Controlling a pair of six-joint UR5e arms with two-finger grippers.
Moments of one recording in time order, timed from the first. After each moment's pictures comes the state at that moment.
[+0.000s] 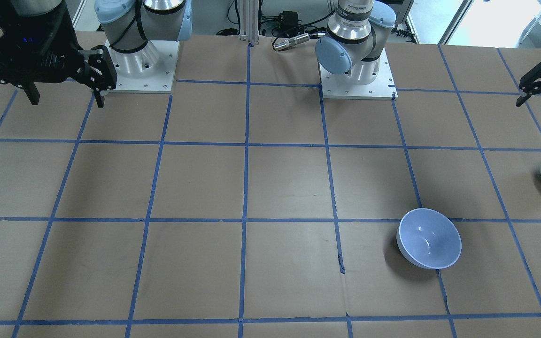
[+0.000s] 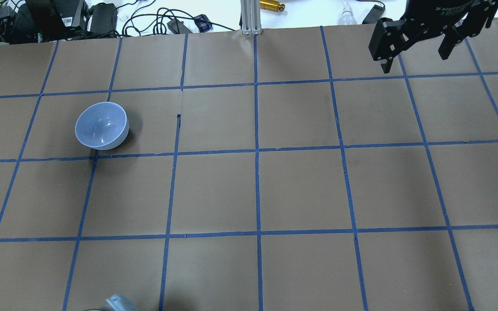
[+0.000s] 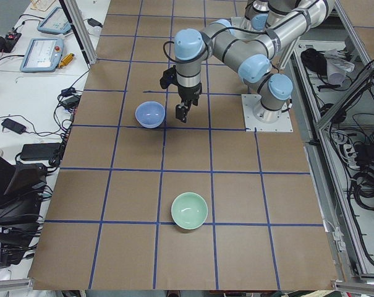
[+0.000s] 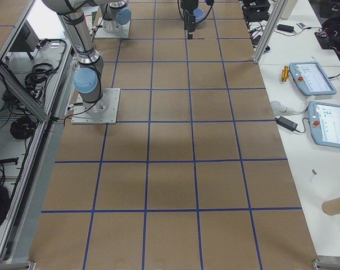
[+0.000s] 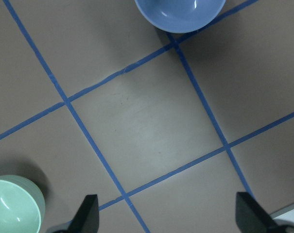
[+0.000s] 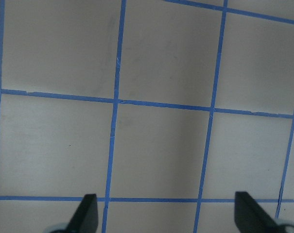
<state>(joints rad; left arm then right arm) -0.76 -1.57 -1.66 -1.50 1.62 1.35 1.60 -1.53 1.37 -1.45 -1.74 -0.09</state>
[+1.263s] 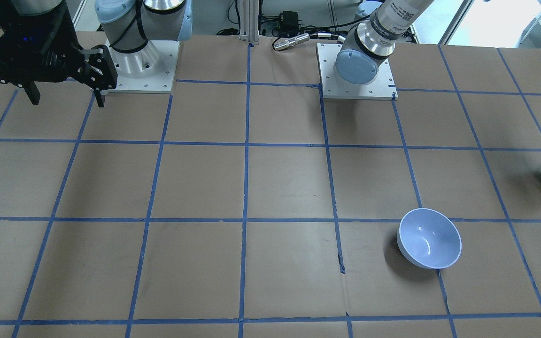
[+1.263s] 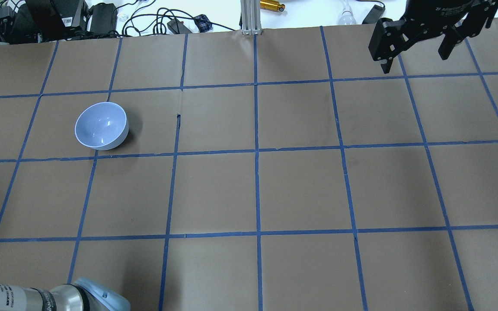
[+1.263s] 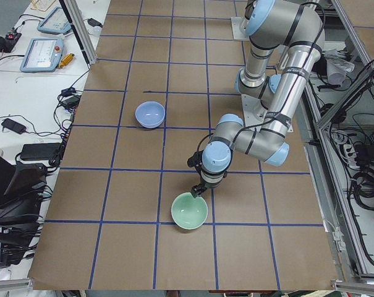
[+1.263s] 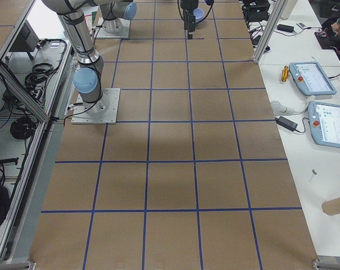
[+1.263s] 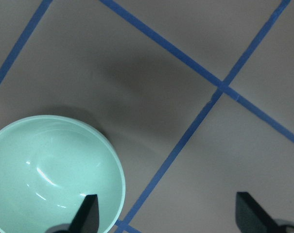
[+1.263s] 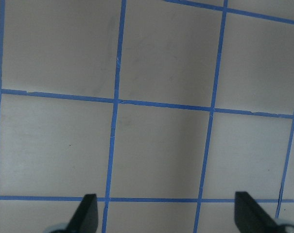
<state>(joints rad) -0.40 -1.91 -1.69 -1.11 1.57 2.14 1.60 -1.53 1.37 -1.45 -1.74 -0.09</state>
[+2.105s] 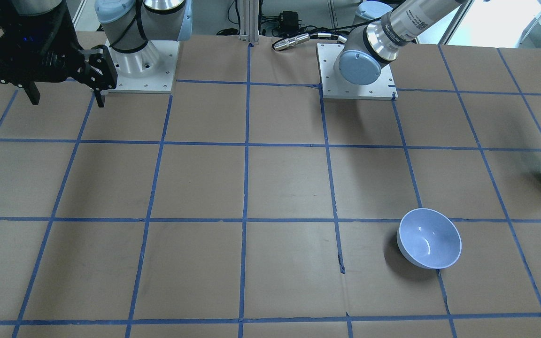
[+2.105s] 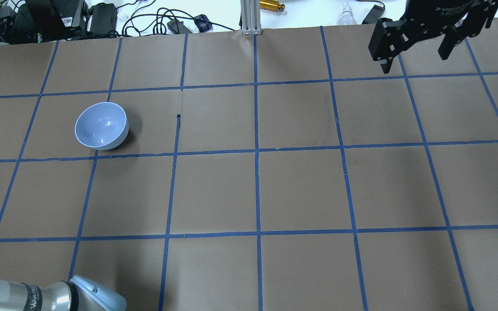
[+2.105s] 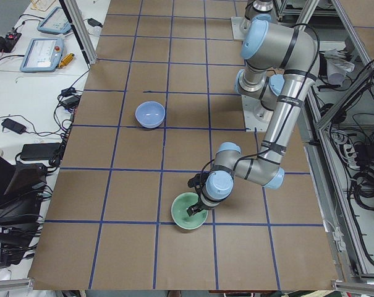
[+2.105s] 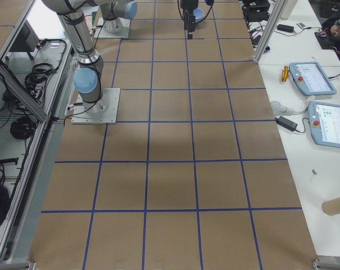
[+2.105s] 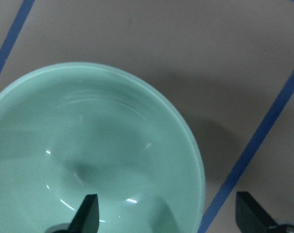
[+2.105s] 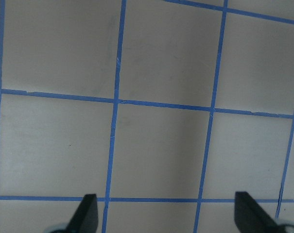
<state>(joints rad) -0.36 -2.07 -1.68 -0.93 1.48 2.25 1.60 -1.53 1.37 -1.45 -1.74 -0.09</state>
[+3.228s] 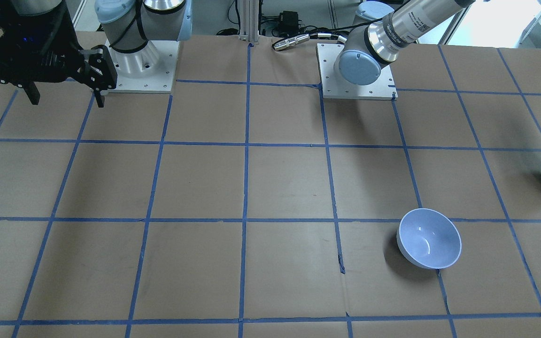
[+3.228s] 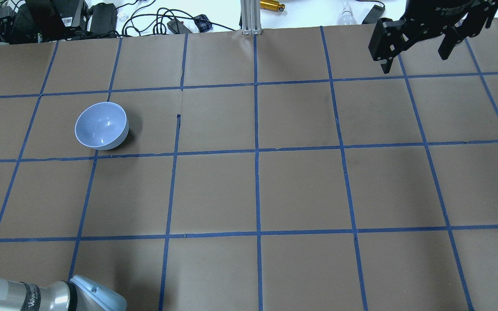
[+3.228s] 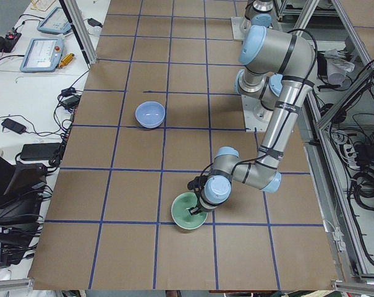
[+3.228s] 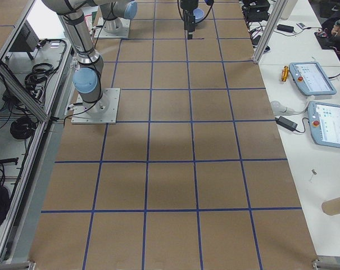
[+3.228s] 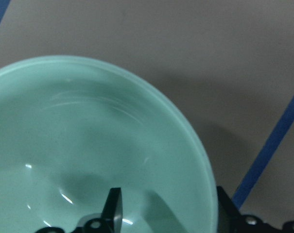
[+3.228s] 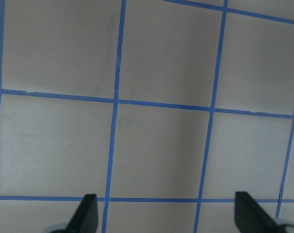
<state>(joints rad) -0.37 -2.10 -1.69 -0.92 1.48 2.27 1.60 -1.53 1.37 -1.45 -1.74 -0.09</state>
